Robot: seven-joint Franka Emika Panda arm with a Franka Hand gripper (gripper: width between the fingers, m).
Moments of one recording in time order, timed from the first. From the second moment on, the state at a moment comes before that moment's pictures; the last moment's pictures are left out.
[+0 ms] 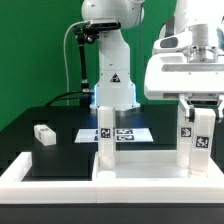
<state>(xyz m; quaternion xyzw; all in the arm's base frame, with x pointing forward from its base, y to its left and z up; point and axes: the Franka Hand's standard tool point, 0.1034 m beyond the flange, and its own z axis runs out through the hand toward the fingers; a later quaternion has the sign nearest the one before) 0.662 0.105 0.126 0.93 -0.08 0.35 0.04</state>
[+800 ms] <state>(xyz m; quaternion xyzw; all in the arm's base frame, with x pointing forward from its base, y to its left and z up) 0.661 0.103 0.126 0.93 -0.07 0.36 0.04</state>
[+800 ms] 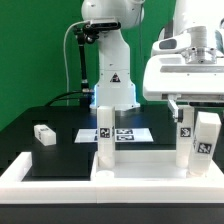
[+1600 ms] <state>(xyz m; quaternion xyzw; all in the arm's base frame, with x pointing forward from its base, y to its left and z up) 0.661 0.103 0.125 0.93 -0.07 0.36 0.04</state>
